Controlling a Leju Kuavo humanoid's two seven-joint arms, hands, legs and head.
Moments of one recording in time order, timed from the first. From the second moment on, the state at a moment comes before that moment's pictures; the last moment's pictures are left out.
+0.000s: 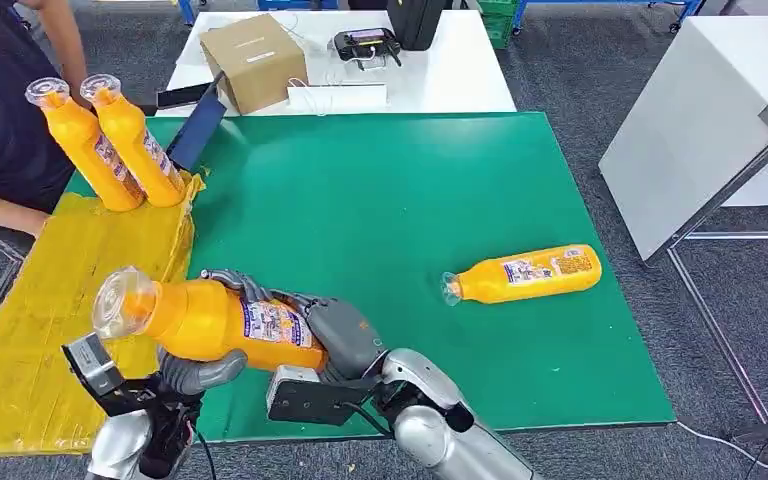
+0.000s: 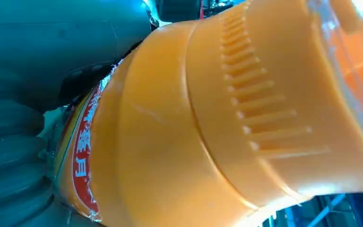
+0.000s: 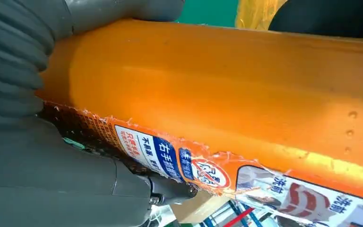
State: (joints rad) left arm -0.04 -0.03 -0.21 -1.66 0.09 -0.37 -0.36; right arm -0.29 0.09 0.81 -1.43 0.57 0.05 -0.02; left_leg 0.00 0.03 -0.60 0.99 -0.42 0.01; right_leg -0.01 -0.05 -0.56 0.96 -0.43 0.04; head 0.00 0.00
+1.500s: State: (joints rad) left arm -0.21 0.36 -0.20 -1.19 -1.57 0.35 0.03; right arm 0.09 -0.33 0.15 -1.92 0.75 0.02 -0.06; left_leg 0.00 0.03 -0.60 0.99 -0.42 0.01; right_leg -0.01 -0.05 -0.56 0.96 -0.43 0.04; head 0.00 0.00
